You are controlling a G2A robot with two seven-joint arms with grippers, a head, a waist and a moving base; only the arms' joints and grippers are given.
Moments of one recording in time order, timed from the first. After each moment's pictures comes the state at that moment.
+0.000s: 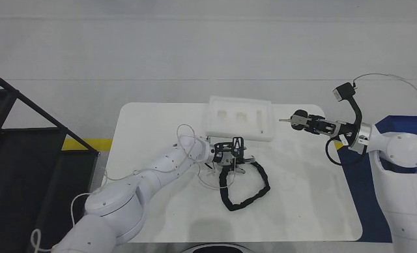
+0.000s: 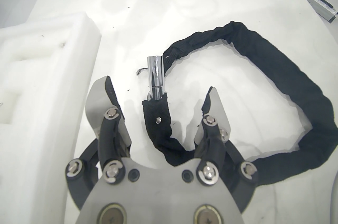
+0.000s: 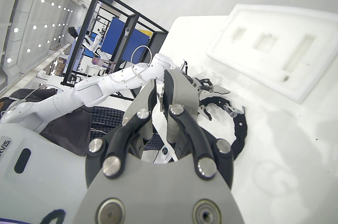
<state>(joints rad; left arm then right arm) 0.63 -1.45 -0.27 -0.55 1.48 -0.73 0.51 -1.18 -1.05 1.58 -1.58 0.14 -0.27 1.20</state>
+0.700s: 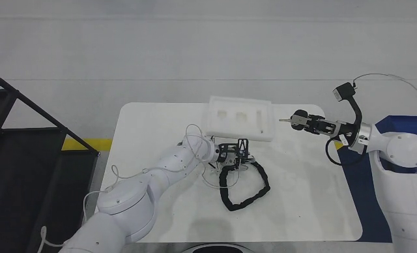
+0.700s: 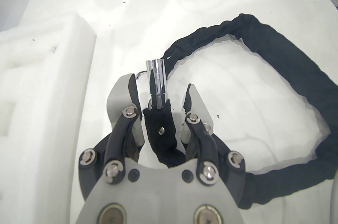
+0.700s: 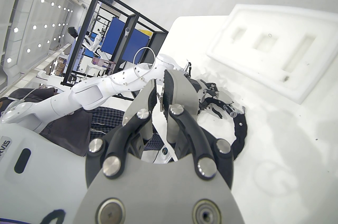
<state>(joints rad) 0.61 -1.54 -0.25 -0.42 1.55 -0.74 0.54 -1.18 -1.05 1.58 -1.58 0.14 -0.27 1.20</state>
